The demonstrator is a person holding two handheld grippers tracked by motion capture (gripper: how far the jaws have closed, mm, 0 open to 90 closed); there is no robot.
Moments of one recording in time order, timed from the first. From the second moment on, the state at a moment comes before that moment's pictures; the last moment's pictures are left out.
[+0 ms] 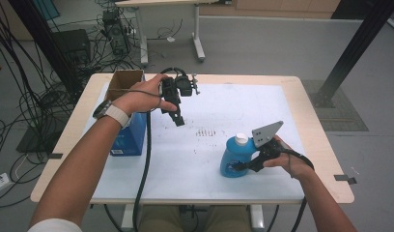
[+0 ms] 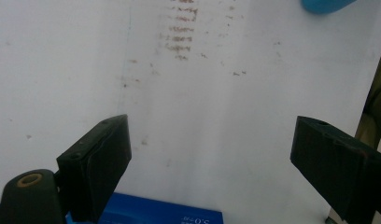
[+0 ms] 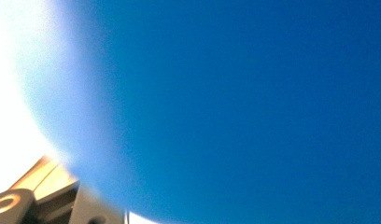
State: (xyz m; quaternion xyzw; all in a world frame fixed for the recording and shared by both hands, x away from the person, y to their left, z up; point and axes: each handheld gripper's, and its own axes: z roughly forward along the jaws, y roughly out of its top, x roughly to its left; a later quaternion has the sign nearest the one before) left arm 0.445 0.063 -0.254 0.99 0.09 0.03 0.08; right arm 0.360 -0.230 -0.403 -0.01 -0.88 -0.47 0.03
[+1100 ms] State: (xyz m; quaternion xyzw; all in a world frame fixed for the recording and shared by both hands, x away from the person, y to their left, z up) left arm 0.445 0.066 -0.252 0.99 0.09 0.03 0.08; right arm 0.361 -0.229 -0.402 0.00 -0.88 -0.47 0.03
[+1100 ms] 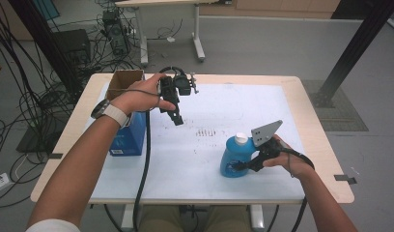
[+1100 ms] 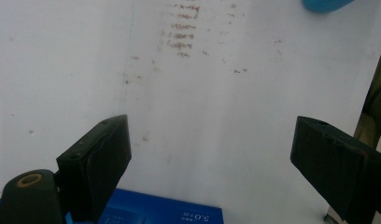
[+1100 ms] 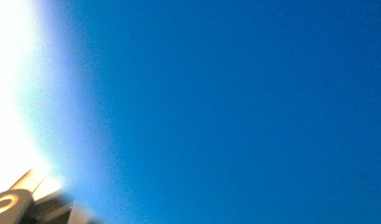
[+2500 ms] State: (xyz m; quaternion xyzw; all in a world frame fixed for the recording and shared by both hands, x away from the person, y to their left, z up) left arm 0.443 0.069 -0.250 0.99 0.10 0.03 0.08; right arm 0.360 -0.229 -0.402 0.00 -0.88 -0.47 0.03
